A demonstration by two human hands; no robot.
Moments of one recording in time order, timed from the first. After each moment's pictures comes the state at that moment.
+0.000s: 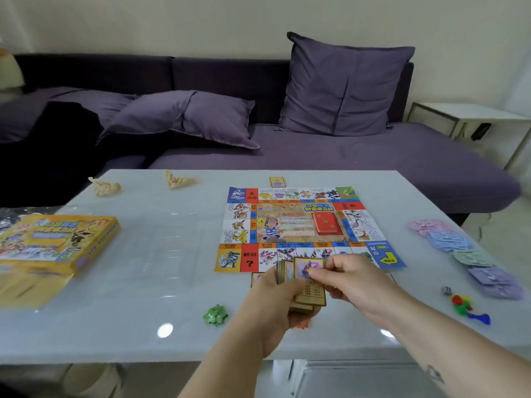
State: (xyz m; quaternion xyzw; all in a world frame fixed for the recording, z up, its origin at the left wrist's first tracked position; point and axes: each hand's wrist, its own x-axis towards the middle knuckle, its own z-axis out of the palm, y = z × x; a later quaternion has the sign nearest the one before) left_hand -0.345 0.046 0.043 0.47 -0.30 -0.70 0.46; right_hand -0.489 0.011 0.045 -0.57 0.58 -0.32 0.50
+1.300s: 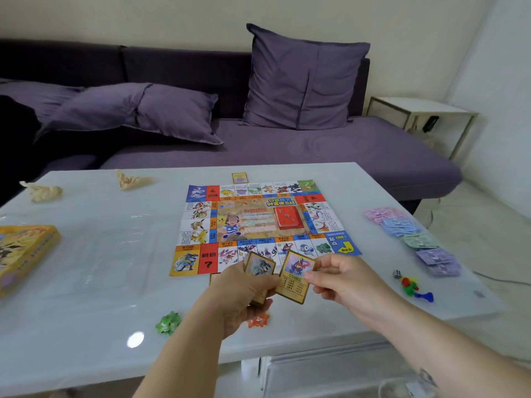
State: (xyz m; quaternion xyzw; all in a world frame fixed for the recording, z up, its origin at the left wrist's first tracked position) left_hand -0.356 0.015 0.034 0.55 -0.34 -0.68 0.35; right_hand -0.538 0.020 0.034 -0.47 0.59 -0.38 0.54
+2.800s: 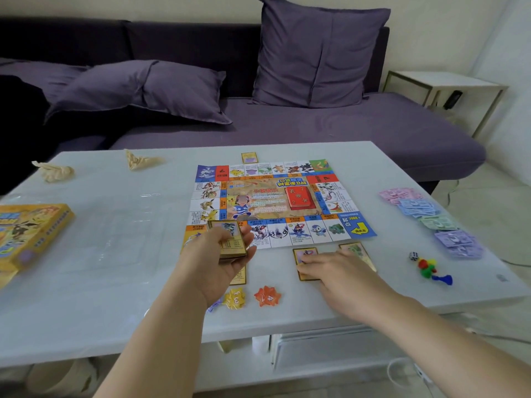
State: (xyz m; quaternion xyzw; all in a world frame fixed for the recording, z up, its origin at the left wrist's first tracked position) left_hand -0.322 0.009 0.046 0.45 -0.14 -0.69 0.55; right_hand -0.530 0.017 0.011 -0.85 0.52 0.01 0.06
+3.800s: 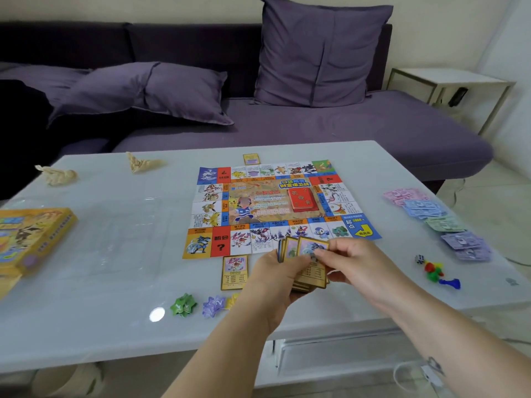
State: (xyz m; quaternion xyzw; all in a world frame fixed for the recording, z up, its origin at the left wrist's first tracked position) left_hand -0.389 0.025 0.029 0.48 -0.29 -0.71 0.43; right_hand -0.531 0.014 0.029 -0.54 0.57 -0.37 0.49
